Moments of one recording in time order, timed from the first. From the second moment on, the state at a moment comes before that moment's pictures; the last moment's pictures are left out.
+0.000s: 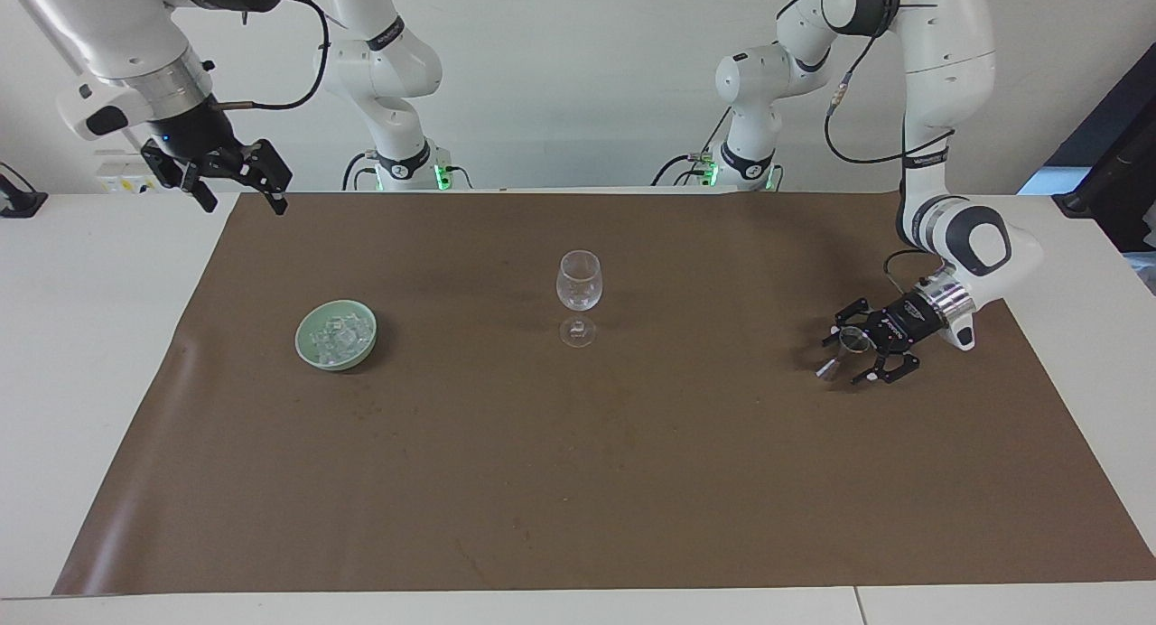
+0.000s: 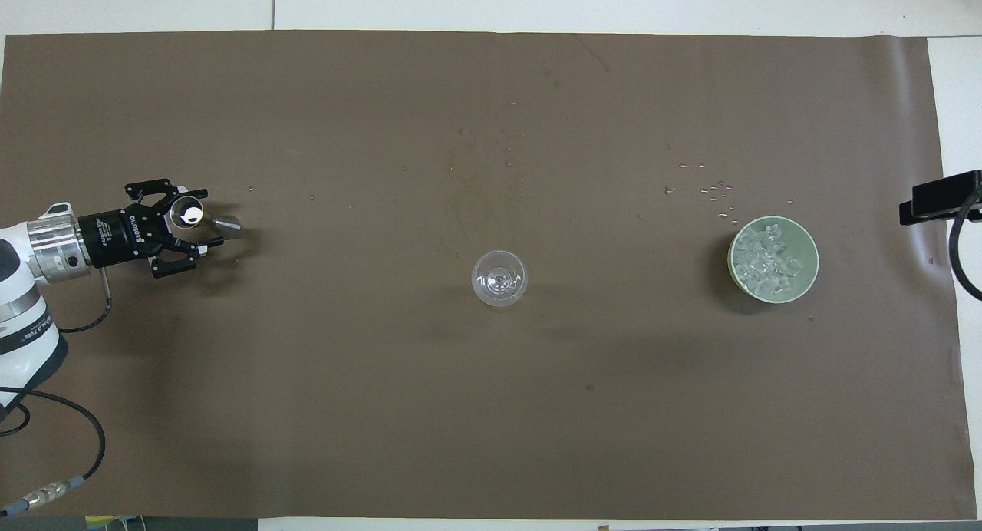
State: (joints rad) left arm 0.18 0.37 0.12 -2.06 -1.26 1.93 -0.75; right arm -0.05 -0.07 -0.04 -1.61 0.02 1.54 0.01
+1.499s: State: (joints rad) left arm -0.05 0.04 0.11 -2.10 -1.19 1.73 -1.08; right arm -0.05 -0.07 -0.04 -1.61 0.02 1.54 0.01
